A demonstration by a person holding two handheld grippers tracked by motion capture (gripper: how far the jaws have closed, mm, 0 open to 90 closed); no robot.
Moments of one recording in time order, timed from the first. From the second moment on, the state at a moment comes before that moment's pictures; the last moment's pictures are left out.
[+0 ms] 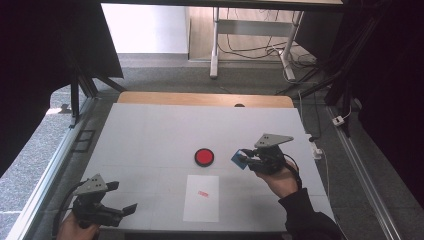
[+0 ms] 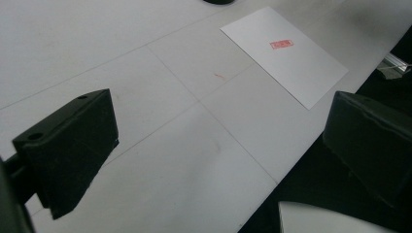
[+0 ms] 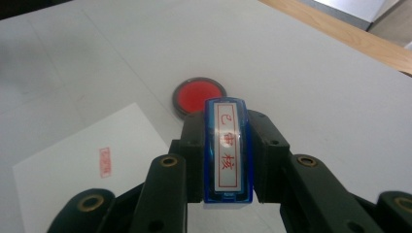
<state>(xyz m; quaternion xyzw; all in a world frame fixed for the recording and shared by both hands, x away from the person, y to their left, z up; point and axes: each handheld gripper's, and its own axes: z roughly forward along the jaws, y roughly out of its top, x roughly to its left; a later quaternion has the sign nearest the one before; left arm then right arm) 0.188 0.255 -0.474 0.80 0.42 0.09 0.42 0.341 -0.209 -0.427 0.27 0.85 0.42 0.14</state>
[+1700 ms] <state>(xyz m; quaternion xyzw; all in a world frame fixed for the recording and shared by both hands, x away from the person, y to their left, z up) 0.190 0.253 -0.475 0.81 0.42 0.08 0.41 0.381 -0.245 -0.484 0.34 0.87 0.32 0.16</state>
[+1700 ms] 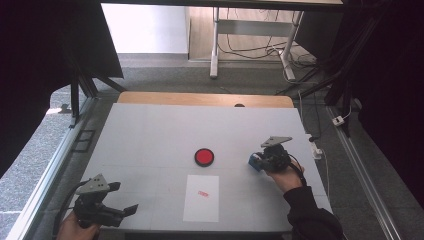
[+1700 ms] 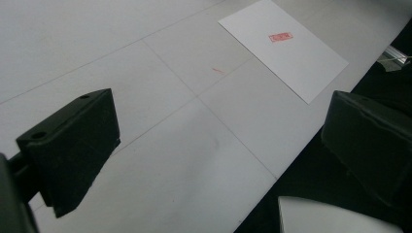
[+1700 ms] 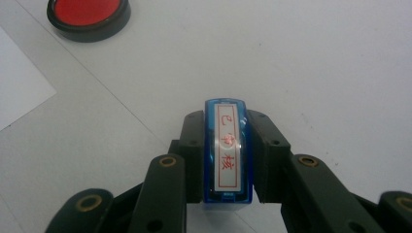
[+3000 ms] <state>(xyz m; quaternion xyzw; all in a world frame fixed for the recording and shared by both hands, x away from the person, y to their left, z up) 0.191 0.254 -0.475 0.81 0.42 0.08 0.41 0.359 -0.229 -0.461 0.33 0.85 0.37 0.14</state>
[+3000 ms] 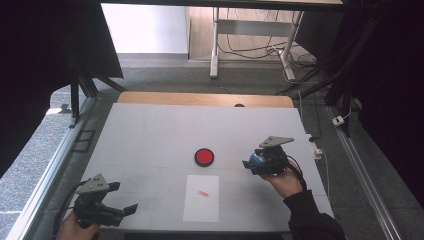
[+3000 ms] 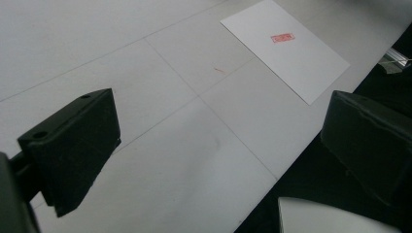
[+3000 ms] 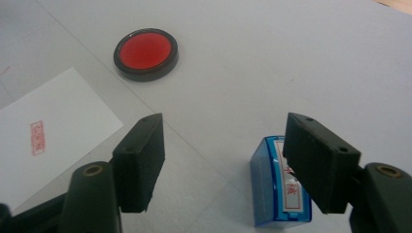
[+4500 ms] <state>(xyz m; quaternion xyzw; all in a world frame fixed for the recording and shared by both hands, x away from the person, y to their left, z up) 0.191 0.253 -0.475 0.81 0.42 0.08 0.41 0.286 -0.253 -0.442 0.35 0.82 0.42 0.15</state>
